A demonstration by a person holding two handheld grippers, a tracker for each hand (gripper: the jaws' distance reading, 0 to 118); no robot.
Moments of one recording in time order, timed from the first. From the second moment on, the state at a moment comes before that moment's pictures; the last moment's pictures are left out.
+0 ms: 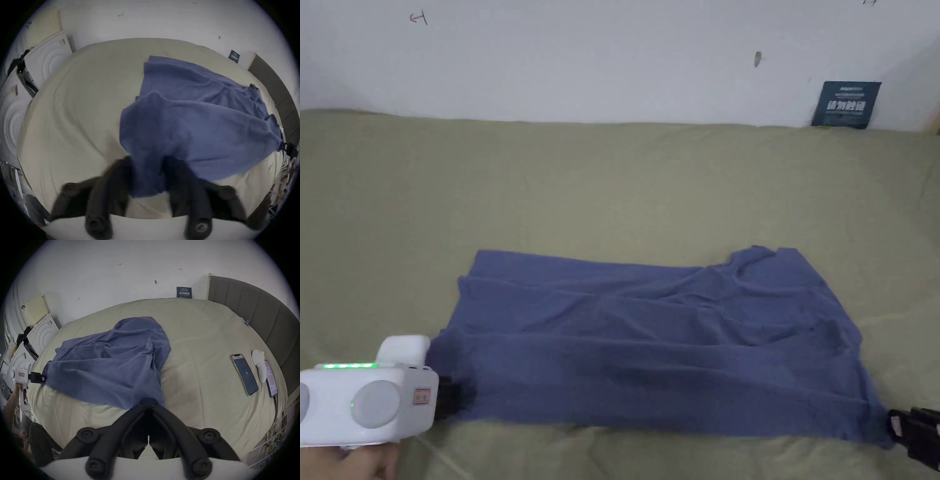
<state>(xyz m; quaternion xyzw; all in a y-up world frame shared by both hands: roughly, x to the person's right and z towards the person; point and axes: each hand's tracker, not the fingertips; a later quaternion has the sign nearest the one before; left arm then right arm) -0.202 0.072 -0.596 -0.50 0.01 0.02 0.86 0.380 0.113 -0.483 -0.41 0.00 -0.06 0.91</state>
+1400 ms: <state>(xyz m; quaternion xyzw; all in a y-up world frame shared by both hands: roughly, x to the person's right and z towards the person) -0.250 0.119 -0.438 -0.51 0.00 0.05 0.86 0.376 0.105 -0.357 -0.48 0.07 -0.06 0.87</state>
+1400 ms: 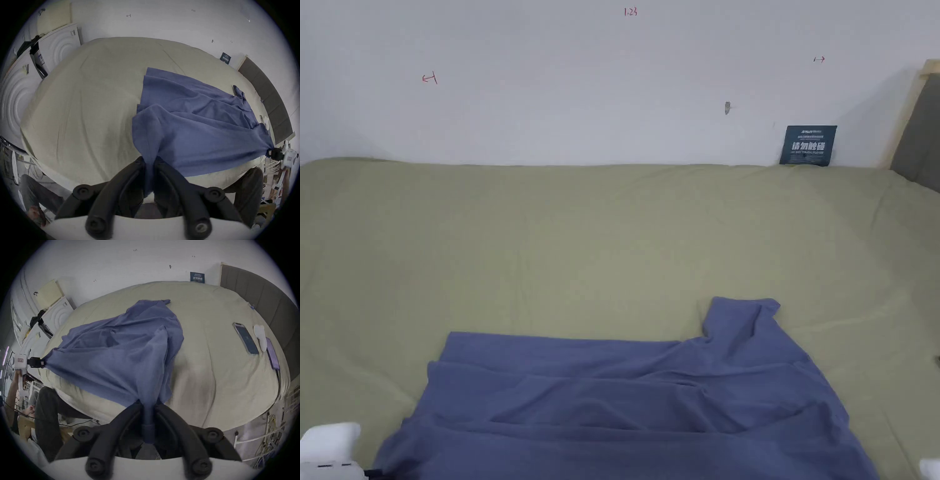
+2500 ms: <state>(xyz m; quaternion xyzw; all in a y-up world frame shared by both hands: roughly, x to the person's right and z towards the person) -0.218 0.088 -0.689 -0.50 0.04 0.03 0.86 0.380 0.130 -0.516 -0.37 -0.02 -0.08 0.92</state>
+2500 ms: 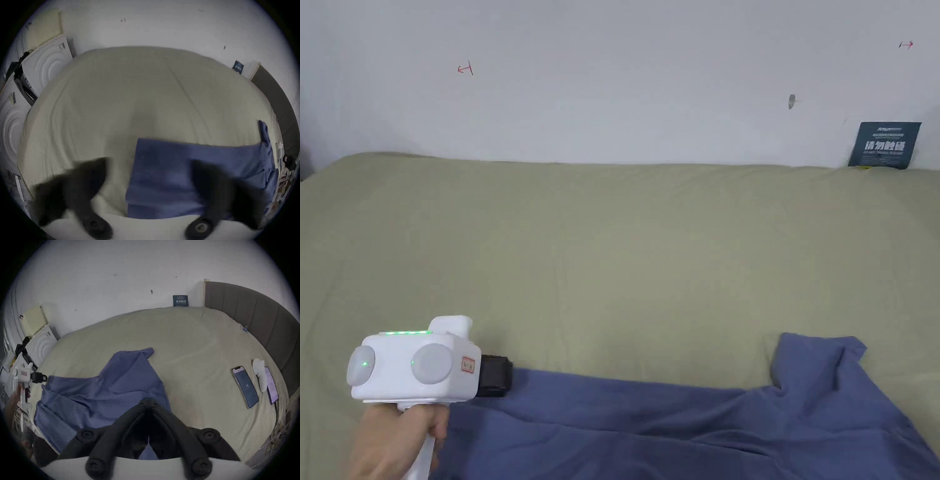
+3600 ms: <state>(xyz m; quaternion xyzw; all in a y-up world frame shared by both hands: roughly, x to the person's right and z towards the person) -0.212 0.073 -0.710 -0.52 0.00 0.01 0.85 0.403 0.060 -0.666 -0.53 0.00 -0.01 0.85</state>
